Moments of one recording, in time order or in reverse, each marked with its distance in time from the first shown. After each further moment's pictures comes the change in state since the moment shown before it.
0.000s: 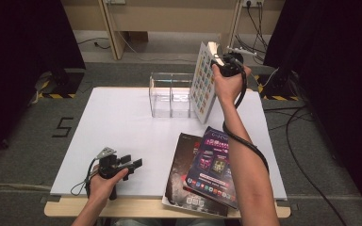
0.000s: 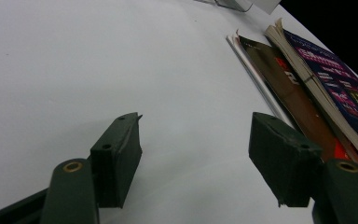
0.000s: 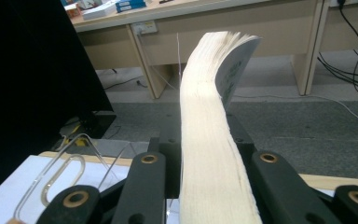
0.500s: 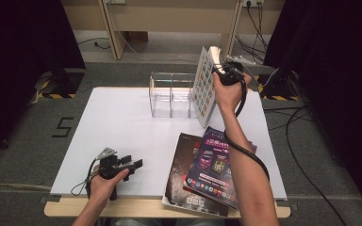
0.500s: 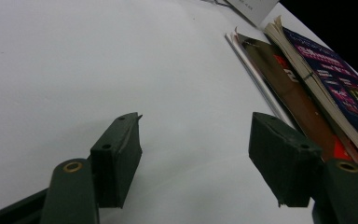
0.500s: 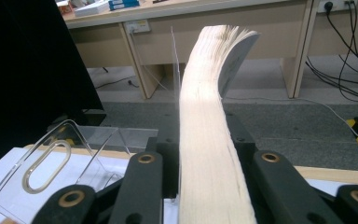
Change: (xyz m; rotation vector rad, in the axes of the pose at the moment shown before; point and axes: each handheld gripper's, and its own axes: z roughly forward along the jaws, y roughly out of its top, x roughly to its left) left arm -0.002 -0.001 0.000 0.000 -0.002 0.001; right arm -0.004 -0.023 -0.007 -0.016 -0.028 -0.030
